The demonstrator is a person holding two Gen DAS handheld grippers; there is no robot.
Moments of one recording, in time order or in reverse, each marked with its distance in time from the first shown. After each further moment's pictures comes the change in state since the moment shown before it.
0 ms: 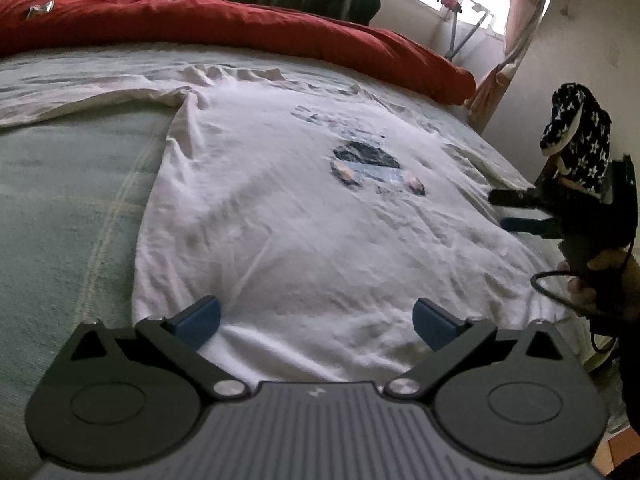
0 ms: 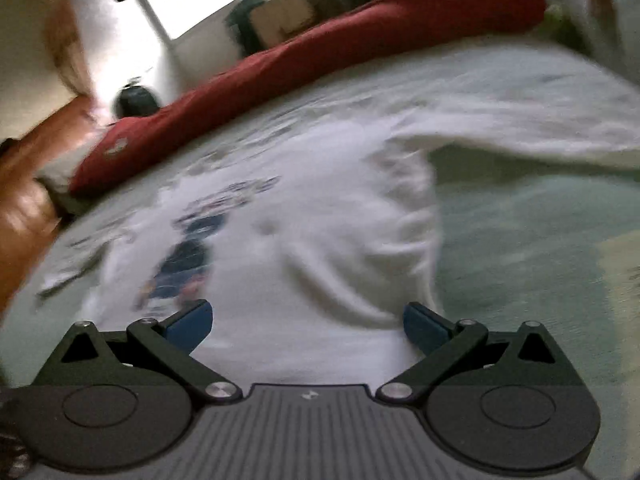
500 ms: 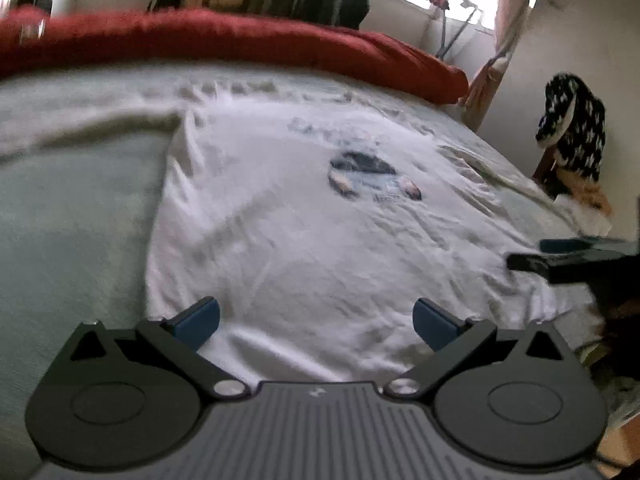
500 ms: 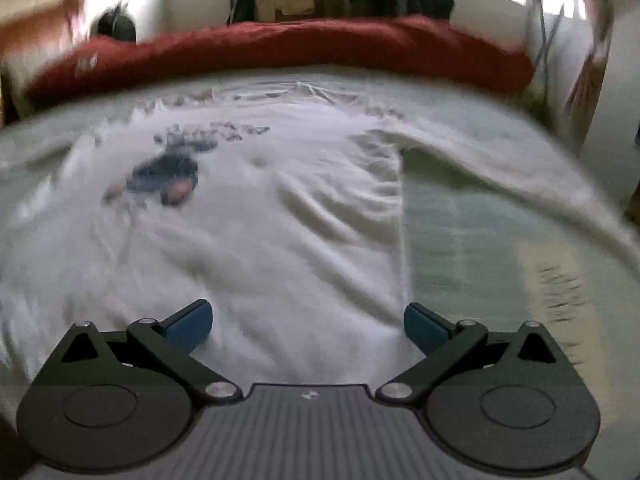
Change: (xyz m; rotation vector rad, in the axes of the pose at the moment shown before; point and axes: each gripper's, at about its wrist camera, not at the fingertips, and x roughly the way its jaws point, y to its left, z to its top) left arm -0.017 -0.010 0.007 0.115 -0.052 0.020; right arm -0.030 0.072 -0.055 -0.246 0.033 -0.173
